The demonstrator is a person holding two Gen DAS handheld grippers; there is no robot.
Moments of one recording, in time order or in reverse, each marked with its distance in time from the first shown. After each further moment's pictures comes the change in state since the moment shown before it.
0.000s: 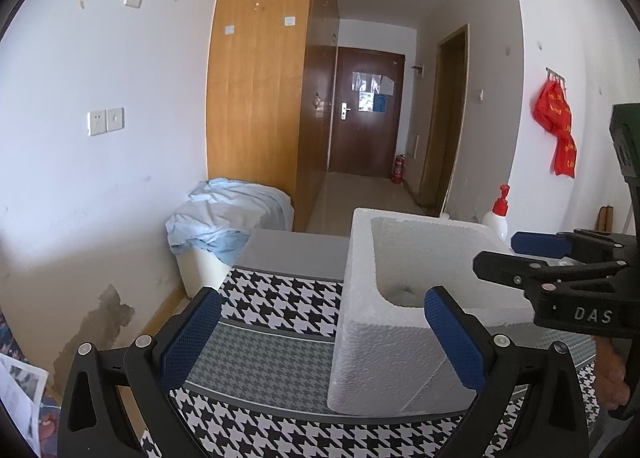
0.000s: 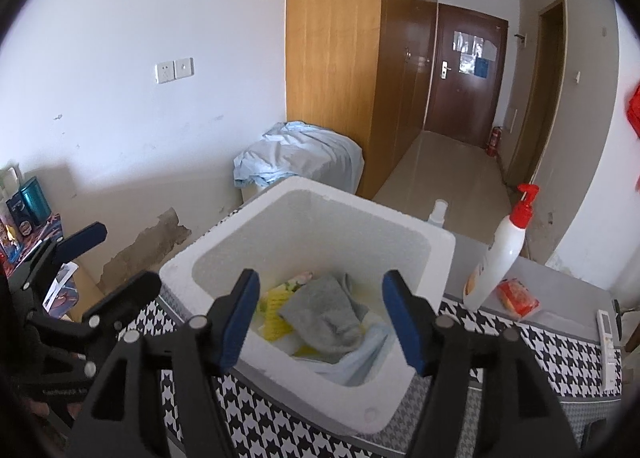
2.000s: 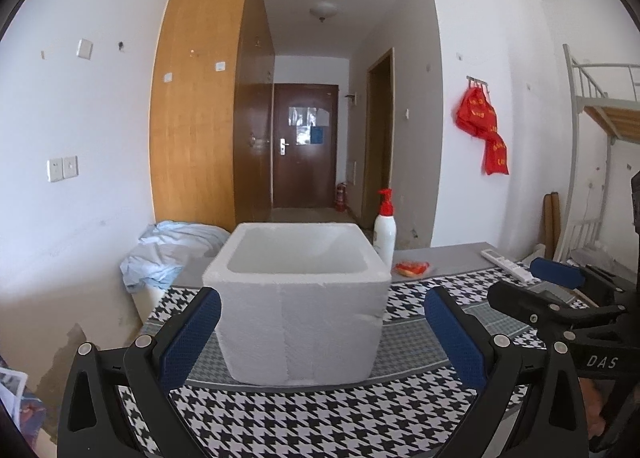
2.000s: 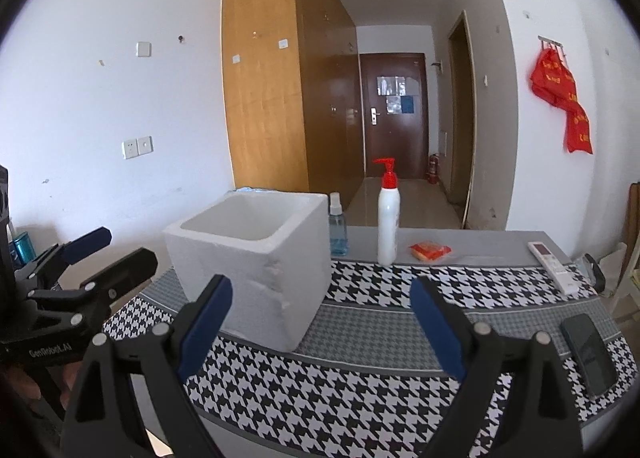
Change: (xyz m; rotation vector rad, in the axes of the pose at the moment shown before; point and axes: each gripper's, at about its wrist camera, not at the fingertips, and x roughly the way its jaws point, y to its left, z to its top) left arm -0.083 -0.082 -0.040 0.116 -0.135 -0.192; right arm -0.135 -0.036 -0.129 0.203 -0.272 -0.168
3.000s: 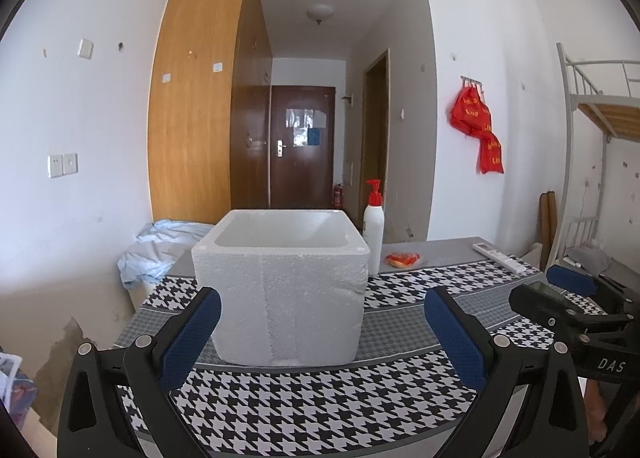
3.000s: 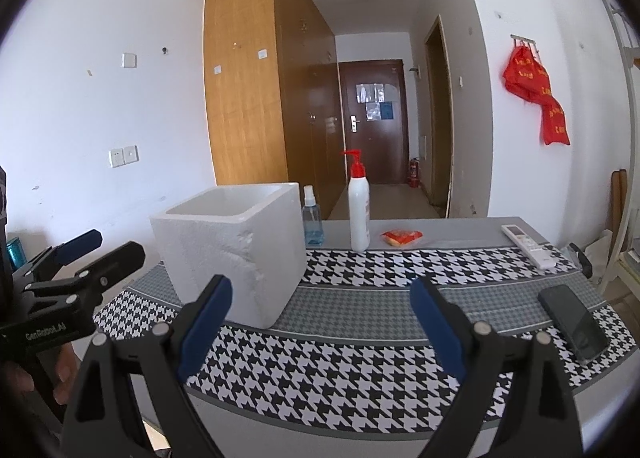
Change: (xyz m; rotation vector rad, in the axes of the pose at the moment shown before) left arm -0.013 -0.015 -0.023 0.002 -0.013 -0.005; right arm -0.029 -0.018 -0.030 0.026 -0.045 -0.052
